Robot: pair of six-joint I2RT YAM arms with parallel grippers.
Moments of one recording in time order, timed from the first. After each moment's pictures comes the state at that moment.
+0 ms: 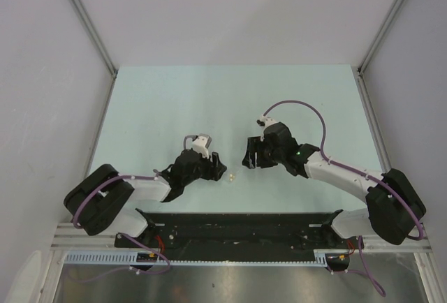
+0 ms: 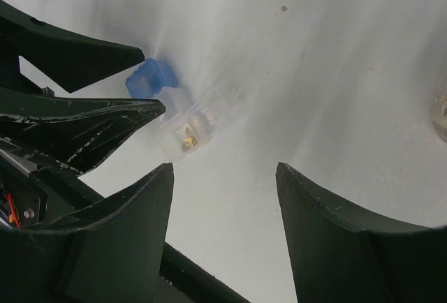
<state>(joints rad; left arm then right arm) -0.72 1.40 0.32 0.59 -0.01 -0.44 0.72 1.34 0.79 -0.18 -0.10 0.54</state>
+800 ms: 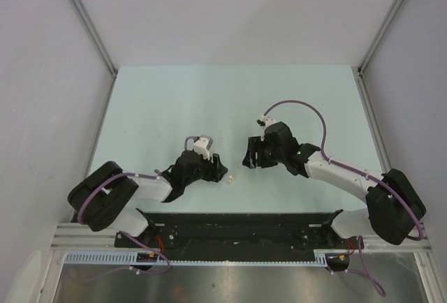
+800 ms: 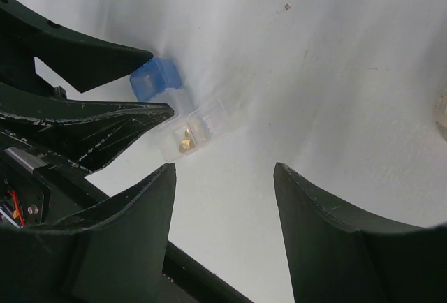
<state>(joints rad) -0.72 1.46 0.32 0.65 0.02 -0.44 0.71 1.34 0.78 -0.18 -0.12 0.54</state>
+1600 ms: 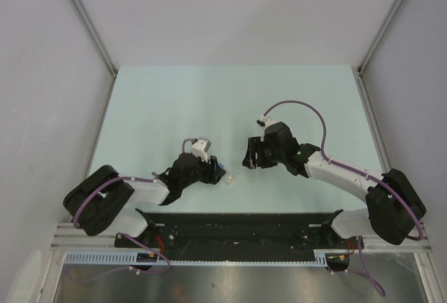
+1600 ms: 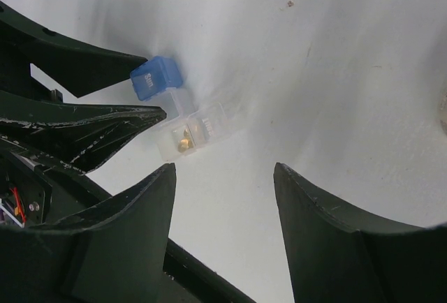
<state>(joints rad) -0.72 1.41 0.27 0.65 0.03 -0.44 0.71 1.34 0.78 -0.18 -0.13 0.54</state>
